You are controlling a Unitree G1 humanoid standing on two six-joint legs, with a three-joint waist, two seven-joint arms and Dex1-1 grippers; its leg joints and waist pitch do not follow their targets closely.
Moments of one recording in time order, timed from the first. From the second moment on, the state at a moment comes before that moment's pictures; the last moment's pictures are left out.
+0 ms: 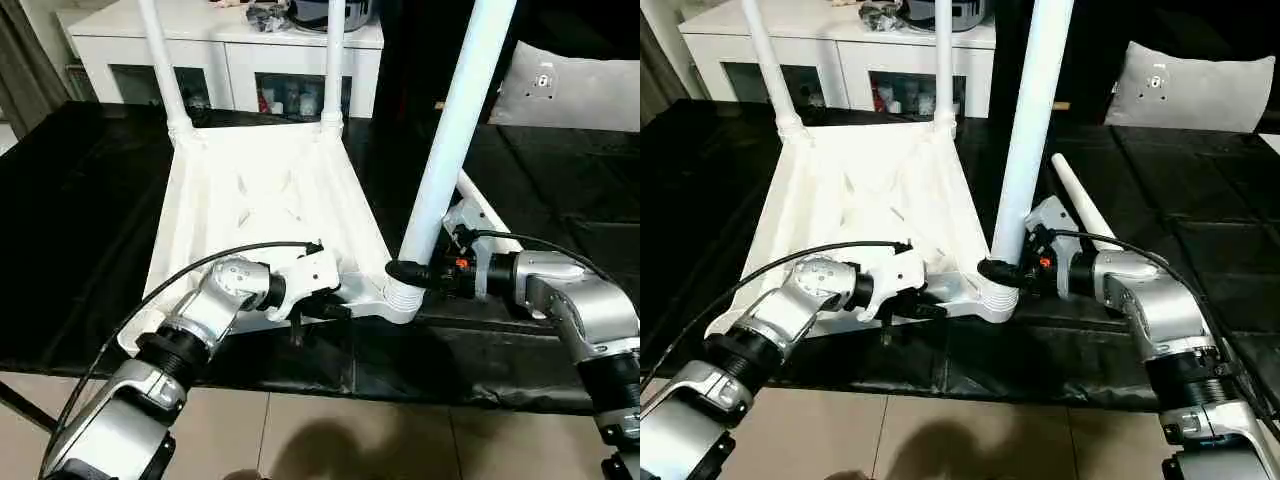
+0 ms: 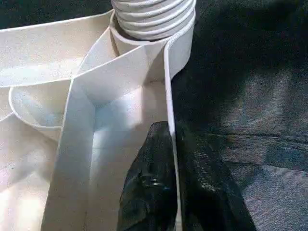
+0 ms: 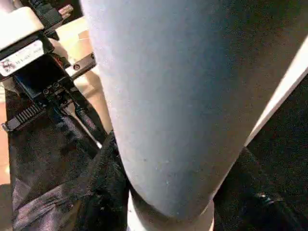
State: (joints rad) left arm -0.66 0.29 -0.43 0.66 0.06 0.02 -1.09; right arm -0.49 -0.52 0.13 0.26 0.29 0.50 1.01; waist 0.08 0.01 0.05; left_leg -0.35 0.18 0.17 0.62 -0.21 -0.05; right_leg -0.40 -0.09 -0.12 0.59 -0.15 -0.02
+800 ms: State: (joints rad) left arm -0.65 0.28 -0.43 0.68 0.06 0.01 -1.09; right arm -0.31 -0.41 -0.06 0.33 0.42 0.34 0.97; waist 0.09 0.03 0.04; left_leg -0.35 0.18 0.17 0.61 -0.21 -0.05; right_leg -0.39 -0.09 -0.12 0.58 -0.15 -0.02
